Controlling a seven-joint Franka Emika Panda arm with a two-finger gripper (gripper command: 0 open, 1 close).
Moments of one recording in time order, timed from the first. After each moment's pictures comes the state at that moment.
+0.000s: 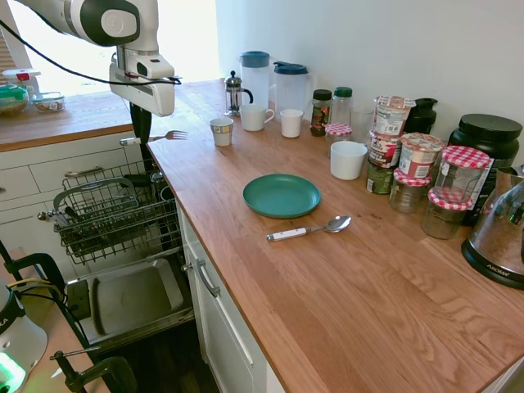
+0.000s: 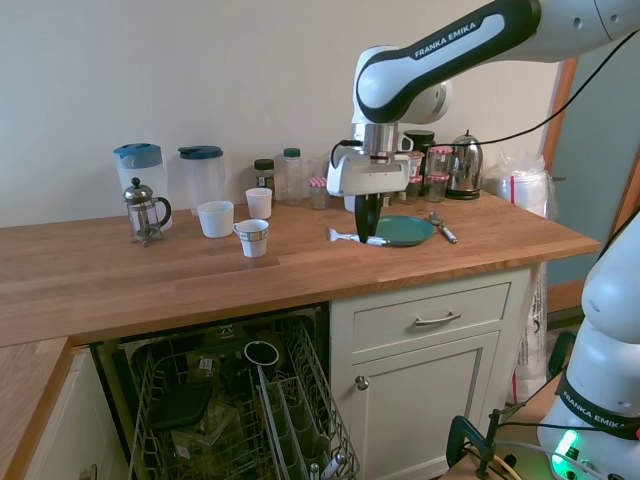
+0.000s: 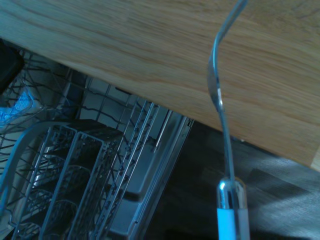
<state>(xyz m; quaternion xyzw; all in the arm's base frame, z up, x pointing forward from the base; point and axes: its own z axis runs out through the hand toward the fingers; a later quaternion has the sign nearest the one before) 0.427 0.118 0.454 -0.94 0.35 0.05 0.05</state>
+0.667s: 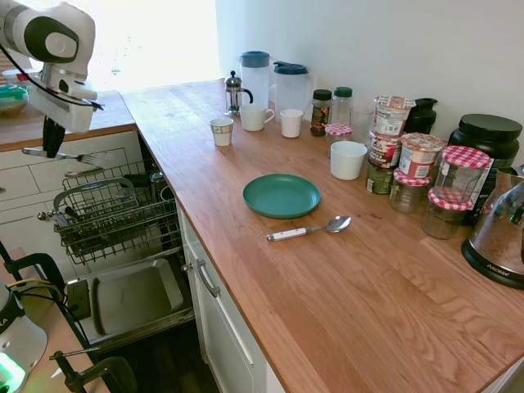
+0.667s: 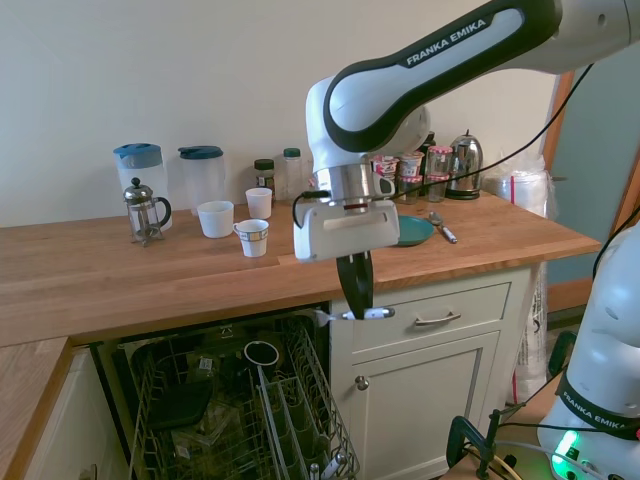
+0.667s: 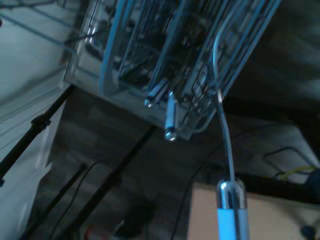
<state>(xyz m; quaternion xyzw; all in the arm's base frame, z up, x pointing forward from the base) 0.311 0.284 0.388 -0.92 0.31 0.23 -0.01</state>
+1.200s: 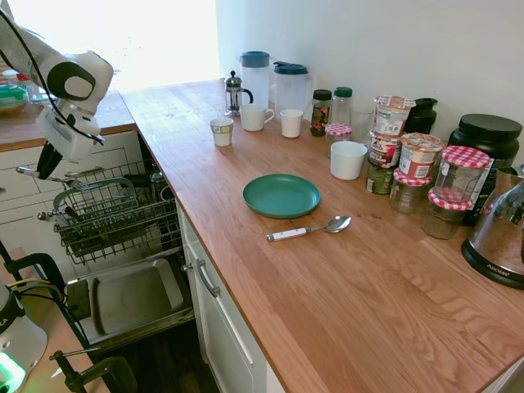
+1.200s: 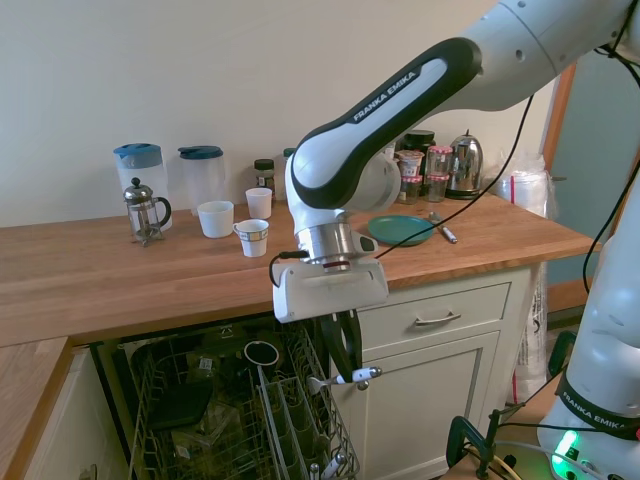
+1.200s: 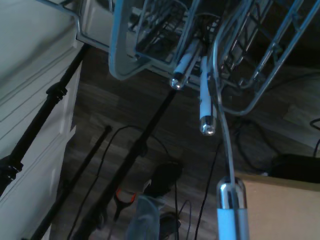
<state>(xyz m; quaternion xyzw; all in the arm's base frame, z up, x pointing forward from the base) 0.325 0.308 0.311 -0.89 0.33 0.32 -0.02</state>
